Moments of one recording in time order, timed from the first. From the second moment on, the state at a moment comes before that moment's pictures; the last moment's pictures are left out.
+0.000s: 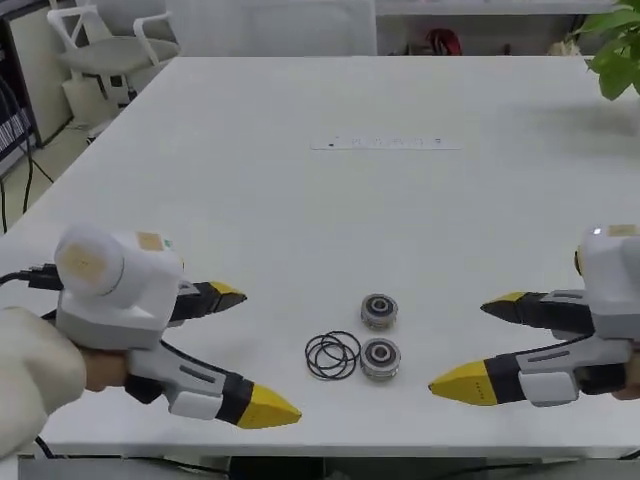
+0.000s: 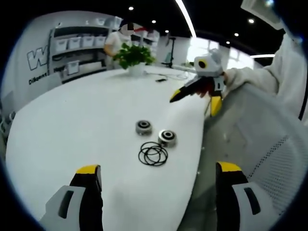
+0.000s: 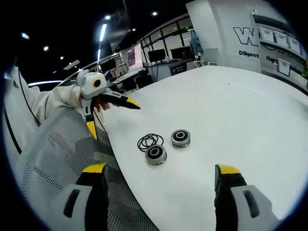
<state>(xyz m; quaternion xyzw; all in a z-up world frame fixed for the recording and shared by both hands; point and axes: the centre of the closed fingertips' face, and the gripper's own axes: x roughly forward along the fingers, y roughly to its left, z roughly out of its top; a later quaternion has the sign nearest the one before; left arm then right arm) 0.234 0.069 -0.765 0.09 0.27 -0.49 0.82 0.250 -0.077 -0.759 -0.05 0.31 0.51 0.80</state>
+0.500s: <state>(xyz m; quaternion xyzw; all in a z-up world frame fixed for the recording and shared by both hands) 0.226 0.062 -0.777 0.10 0.29 -0.51 0.80 0.241 -0.079 -0.777 -0.06 0.34 0.51 0.79</state>
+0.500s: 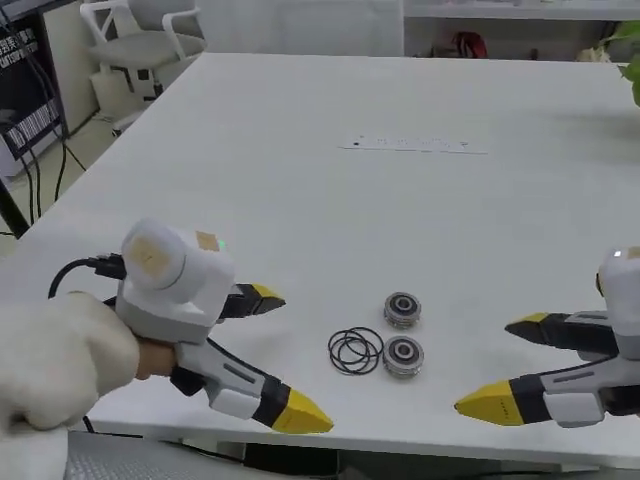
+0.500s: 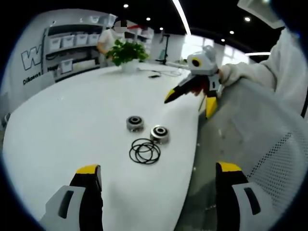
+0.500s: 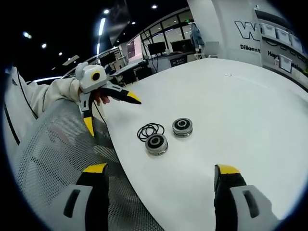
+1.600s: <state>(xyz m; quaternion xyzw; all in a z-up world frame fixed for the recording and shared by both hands) 0.230 0.062 -0.773 0.08 0.28 -0.51 0.81 0.237 -0.080 -0.788 -0.07 0.35 0.51 0.78</state>
